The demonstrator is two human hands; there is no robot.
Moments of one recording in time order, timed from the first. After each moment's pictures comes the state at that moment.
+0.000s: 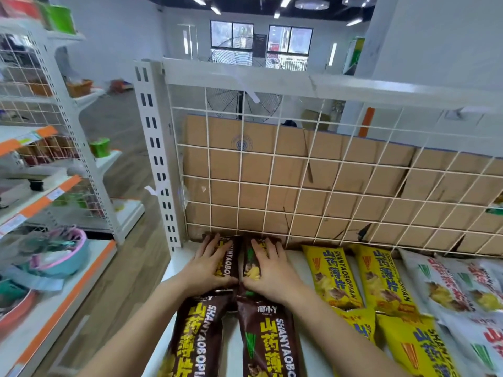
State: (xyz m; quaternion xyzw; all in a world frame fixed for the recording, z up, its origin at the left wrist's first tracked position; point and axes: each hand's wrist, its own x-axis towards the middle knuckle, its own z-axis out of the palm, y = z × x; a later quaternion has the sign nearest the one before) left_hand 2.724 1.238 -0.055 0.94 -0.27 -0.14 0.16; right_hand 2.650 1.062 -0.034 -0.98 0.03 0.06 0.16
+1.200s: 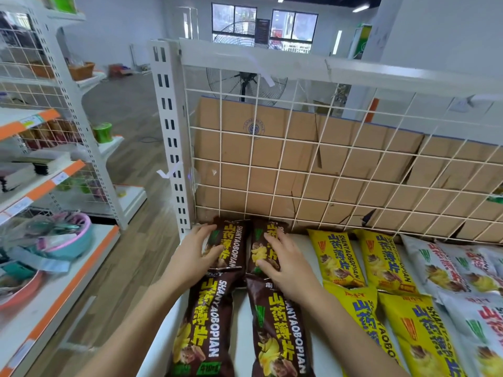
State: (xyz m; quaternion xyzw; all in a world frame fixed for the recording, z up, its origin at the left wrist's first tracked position) left_hand 2.679 1.270 -0.033 0.91 -0.19 0.01 0.37; right_hand 2.612 1.061 -0.036 -0.97 0.02 -0.01 0.25
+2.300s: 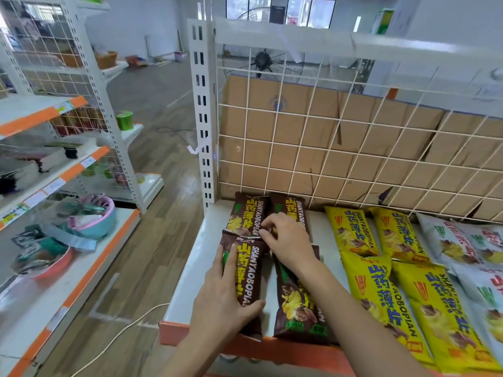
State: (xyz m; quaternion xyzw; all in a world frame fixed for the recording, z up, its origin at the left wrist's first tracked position) left_hand 2.544 1.284 -0.059 0.96 -0.15 -0.01 0.24; right_hand 2.606 1.115 -0.030 -0.96 0.00 -0.13 0.25
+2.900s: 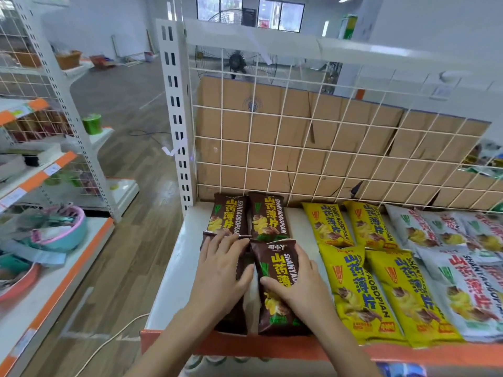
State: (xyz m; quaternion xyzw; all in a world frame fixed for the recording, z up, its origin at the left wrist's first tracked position) left_hand 2.575 1.259 -0.047 0.92 -0.27 0.12 0.25; right_hand 2.506 1.100 -0.047 -0.91 0.21 -0.05 0.35
